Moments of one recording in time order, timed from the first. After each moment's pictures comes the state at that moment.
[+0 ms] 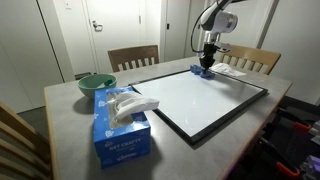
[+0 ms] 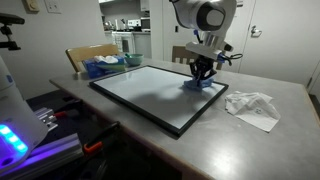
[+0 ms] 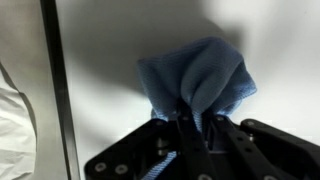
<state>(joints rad) -0.39 0.76 0.01 -1.64 0.16 2.23 -0.42</state>
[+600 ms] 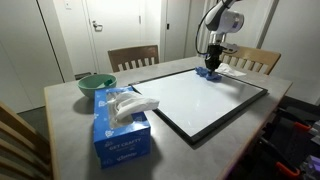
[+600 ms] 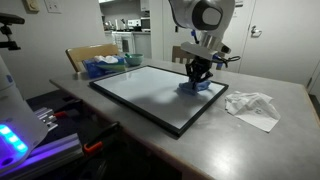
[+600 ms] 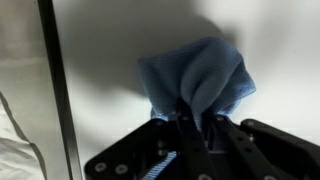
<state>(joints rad) -0.39 0.68 -0.01 -1.78 0.17 2.24 -0.41</state>
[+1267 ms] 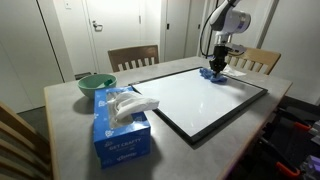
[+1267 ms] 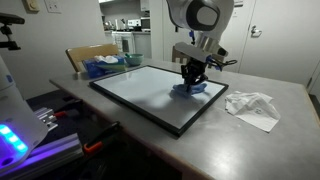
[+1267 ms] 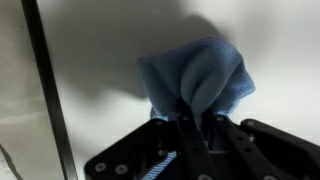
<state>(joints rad) -0.39 0.61 -0.03 -1.90 0.21 2.26 -0.41</state>
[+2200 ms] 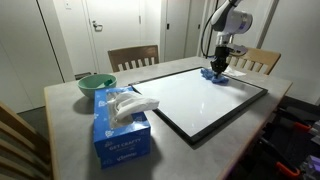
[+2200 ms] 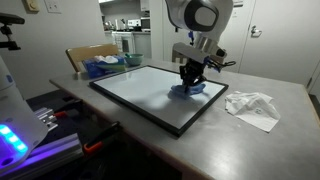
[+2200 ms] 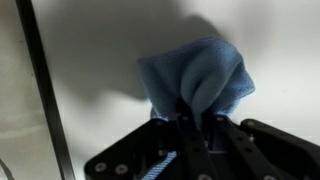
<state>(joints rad) -0.39 0.60 -0.04 -1.93 0.22 2.26 -0.41</state>
